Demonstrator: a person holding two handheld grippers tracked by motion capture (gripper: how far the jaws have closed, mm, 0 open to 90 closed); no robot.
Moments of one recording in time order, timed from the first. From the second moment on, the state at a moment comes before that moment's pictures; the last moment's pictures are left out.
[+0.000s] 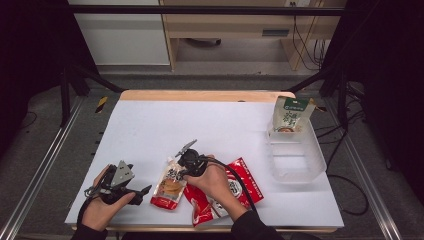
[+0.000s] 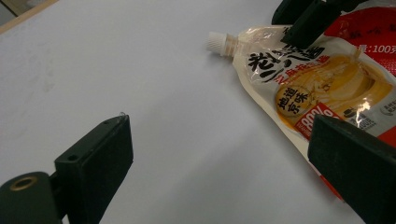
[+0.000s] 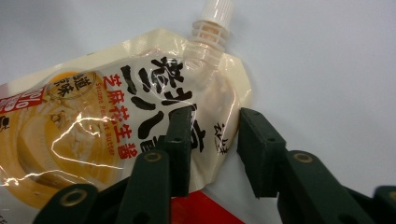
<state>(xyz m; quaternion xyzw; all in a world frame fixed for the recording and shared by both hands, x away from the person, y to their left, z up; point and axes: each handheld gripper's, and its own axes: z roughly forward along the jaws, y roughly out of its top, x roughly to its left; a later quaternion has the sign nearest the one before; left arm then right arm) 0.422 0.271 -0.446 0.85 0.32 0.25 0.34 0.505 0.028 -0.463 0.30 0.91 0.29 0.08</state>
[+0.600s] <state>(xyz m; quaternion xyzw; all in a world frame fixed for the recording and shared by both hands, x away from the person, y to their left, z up) 0.422 0.277 -0.440 0.84 0.32 0.25 0.35 0.496 0.033 -0.432 0.26 0.90 0.33 0.11</state>
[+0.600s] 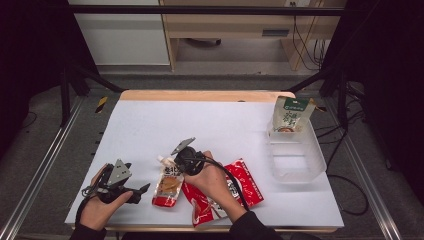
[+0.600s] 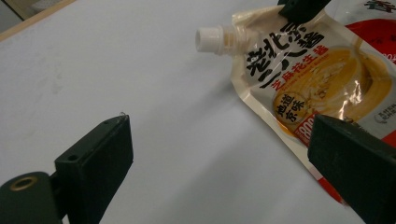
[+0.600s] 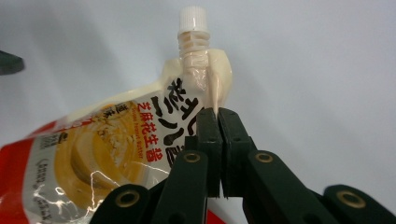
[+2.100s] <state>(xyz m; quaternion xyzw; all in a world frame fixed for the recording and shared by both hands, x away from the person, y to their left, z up) 0.419 0.277 -0.427 0.82 0.32 0.23 0.41 0.498 -0.010 -0.320 0.22 0.87 0.42 0.16</state>
